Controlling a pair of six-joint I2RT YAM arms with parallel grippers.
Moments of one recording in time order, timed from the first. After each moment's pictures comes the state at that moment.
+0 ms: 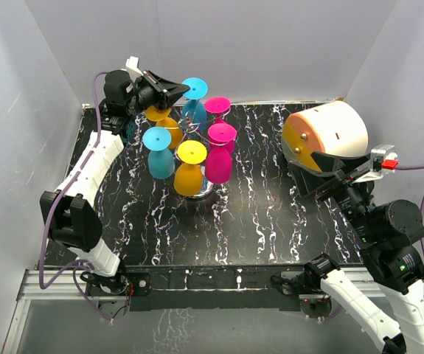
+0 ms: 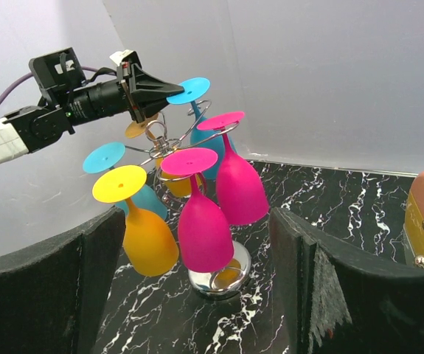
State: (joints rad) left arm -0.23 1.62 1.55 -0.01 0.55 -1.26; right arm 0.47 0.45 1.02 -0.32 -0.04 0.32
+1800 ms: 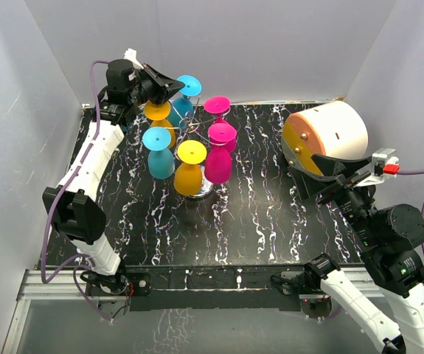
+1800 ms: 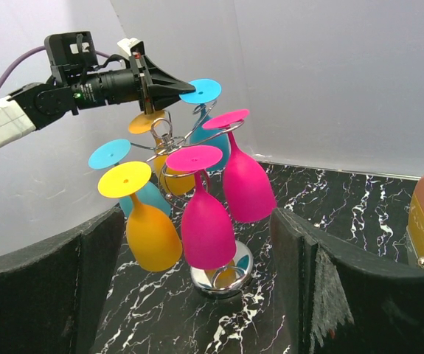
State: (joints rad) left arm -0.24 1.71 1.76 -0.27 0.38 -1.07; right arm 0.47 0.42 1.00 -0.32 -0.05 0.32
